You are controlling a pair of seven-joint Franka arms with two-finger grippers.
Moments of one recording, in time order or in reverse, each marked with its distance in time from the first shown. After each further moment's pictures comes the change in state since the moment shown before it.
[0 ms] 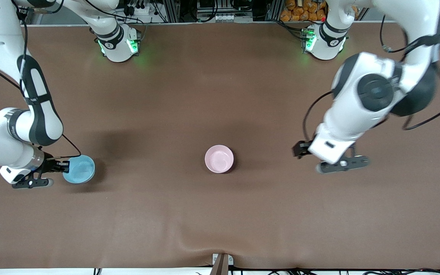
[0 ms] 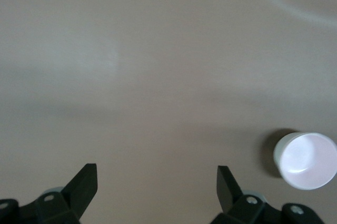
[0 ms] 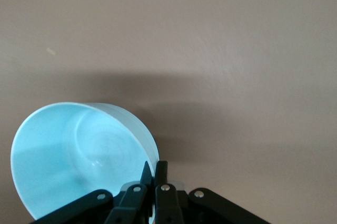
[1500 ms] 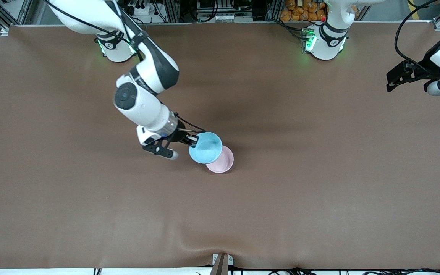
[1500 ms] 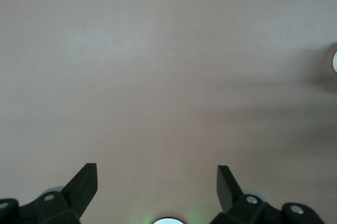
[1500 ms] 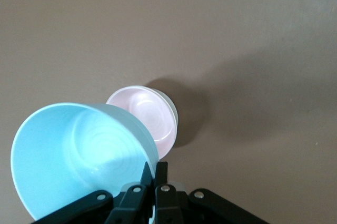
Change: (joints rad) left arm 0.133 -0.416 0.140 -0.140 -0.071 -0.353 0.425; right arm 0.388 -0.036 0.380 0.023 0.093 0.091 1.139
